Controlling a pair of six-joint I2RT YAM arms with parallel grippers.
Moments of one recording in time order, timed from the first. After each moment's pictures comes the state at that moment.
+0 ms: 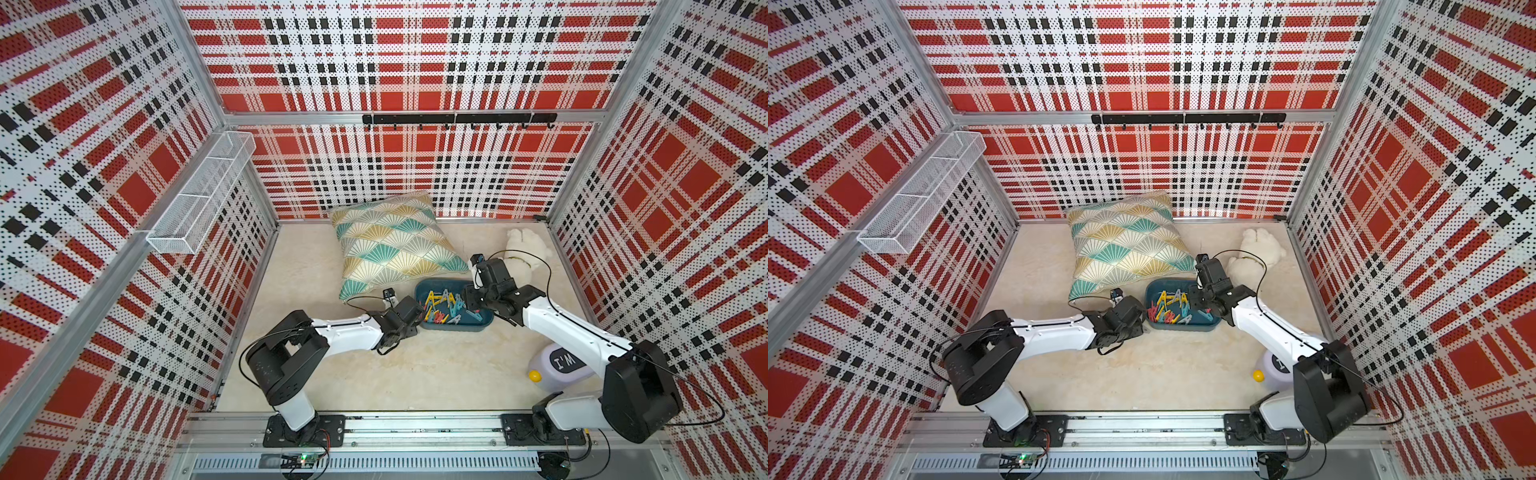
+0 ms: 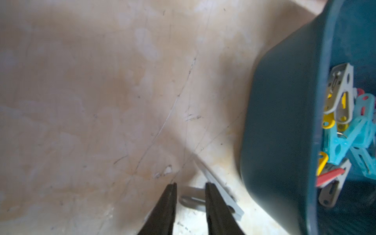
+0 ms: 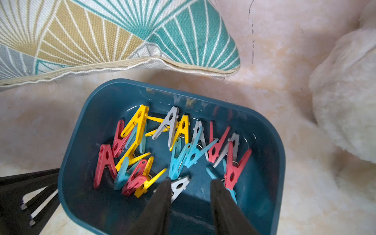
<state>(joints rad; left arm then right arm) -0.86 1.69 0.87 -0.22 -0.26 -1.02 0.47 1.38 0.92 -0.41 0.06 0.27</state>
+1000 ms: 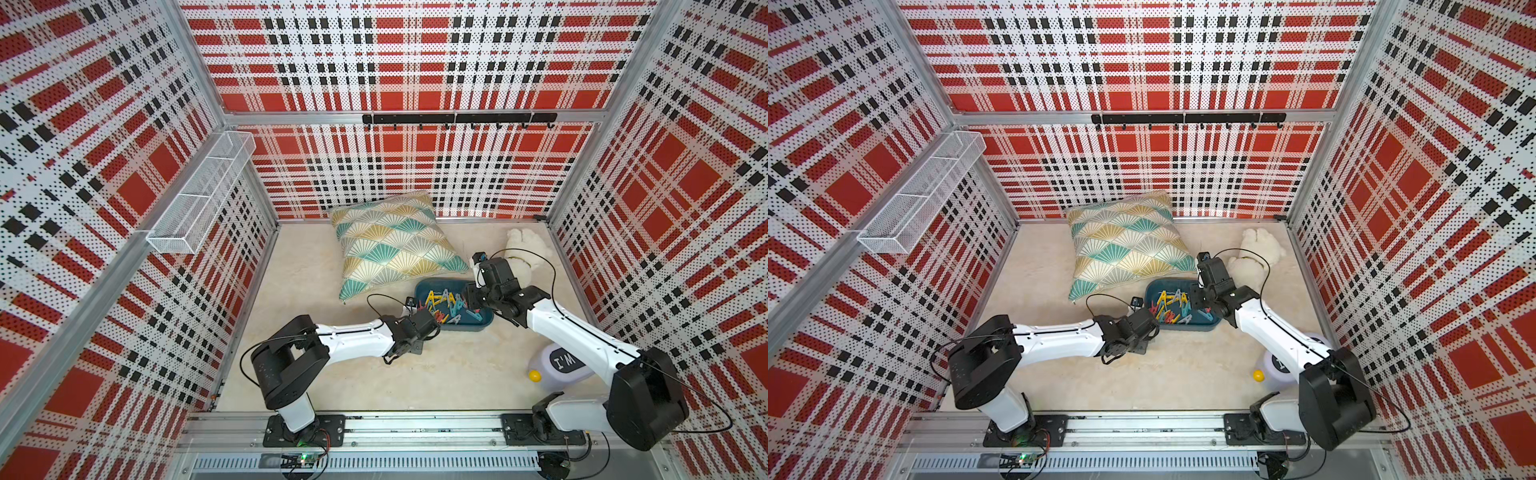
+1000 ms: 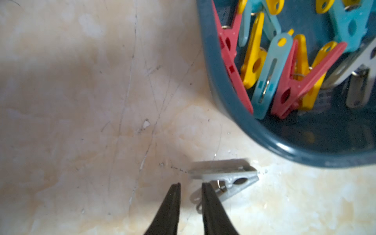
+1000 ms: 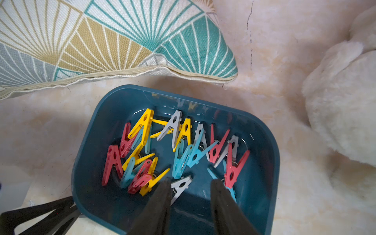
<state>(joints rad) -0.98 1.69 0.96 -0.45 -0.32 -0.71 0.47 1.34 0.92 -0.41 0.06 0.27</state>
